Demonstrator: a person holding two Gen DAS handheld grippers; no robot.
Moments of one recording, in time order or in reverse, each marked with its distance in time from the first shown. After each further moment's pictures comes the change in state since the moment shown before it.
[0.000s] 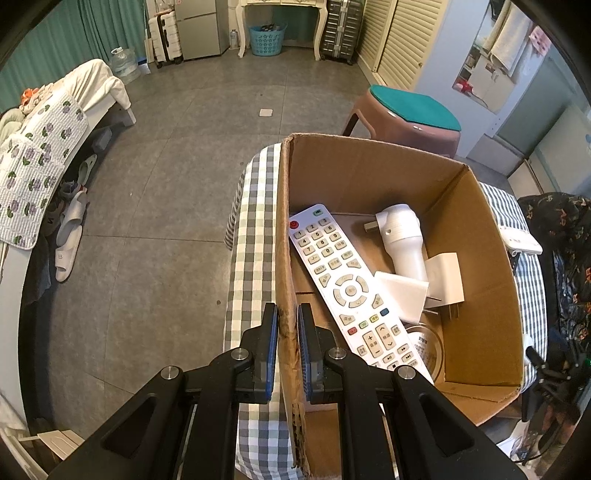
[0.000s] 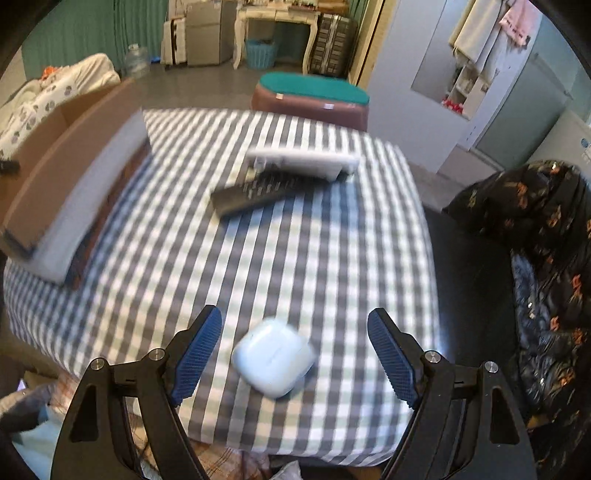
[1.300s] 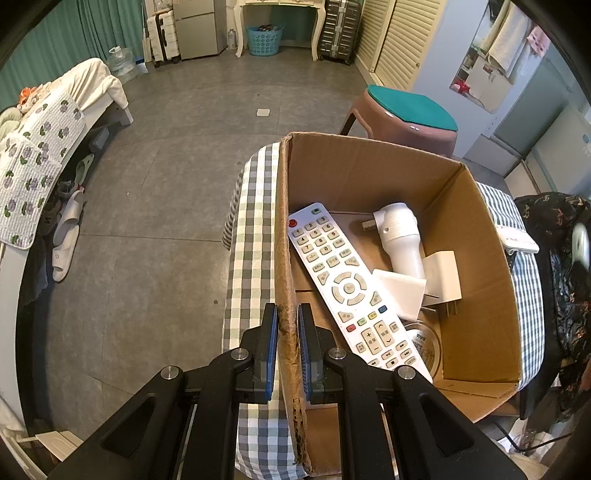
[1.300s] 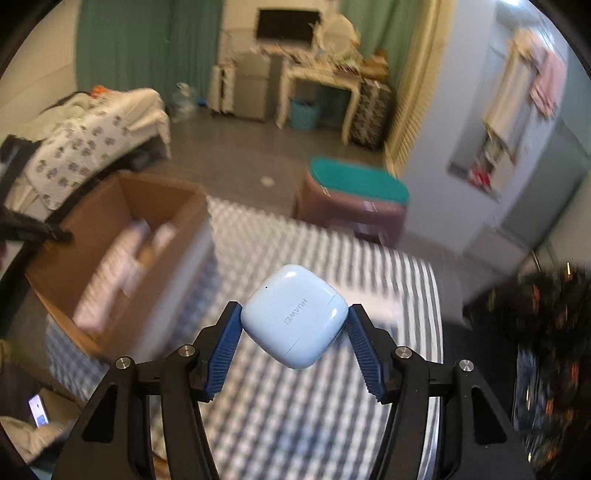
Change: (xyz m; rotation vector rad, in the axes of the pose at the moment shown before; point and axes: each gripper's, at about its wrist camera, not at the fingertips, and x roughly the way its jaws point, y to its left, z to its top) left arm -0.001 0.001 0.000 -0.004 -0.001 -0.015; right arm -0.088 0.056 0.109 -0.159 -0.316 0.118
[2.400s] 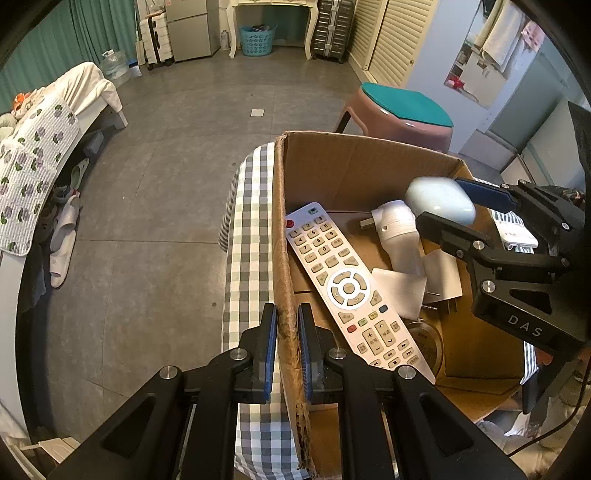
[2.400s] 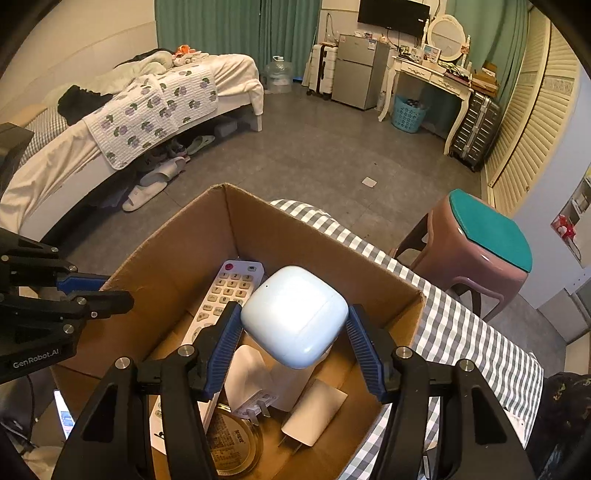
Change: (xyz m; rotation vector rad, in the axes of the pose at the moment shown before) left arm 0.005 -0.001 -0.003 0.024 -0.002 -0.012; right arm 0.126 0.148 0.066 -0.178 0.114 0.261
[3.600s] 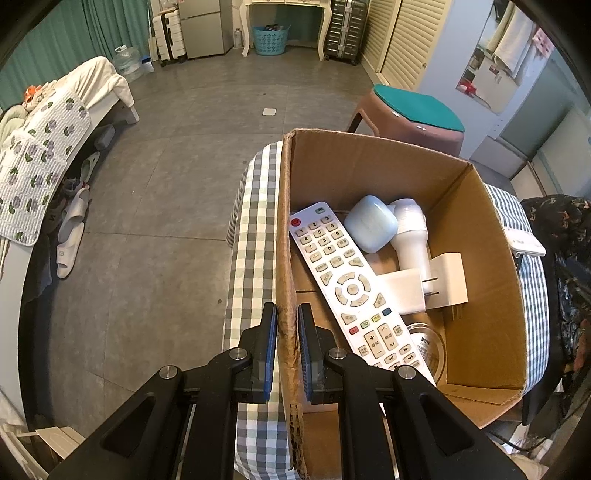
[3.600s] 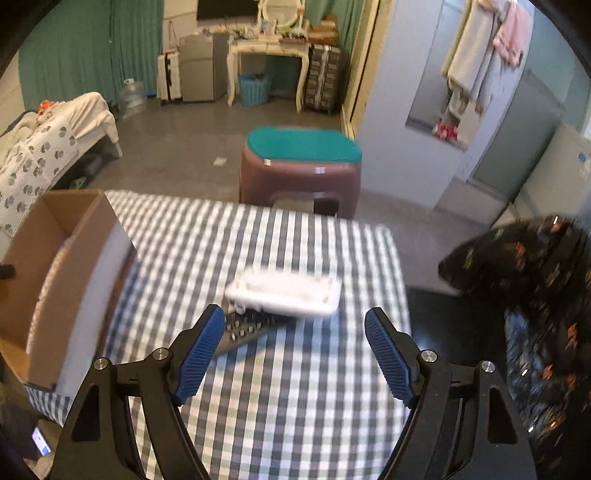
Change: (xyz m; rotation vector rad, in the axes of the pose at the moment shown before) left arm -0.001 -0.002 -0.003 -0.037 0.000 0.035; right arm -0.111 -0.198 -0.154 0.425 0.066 -0.346
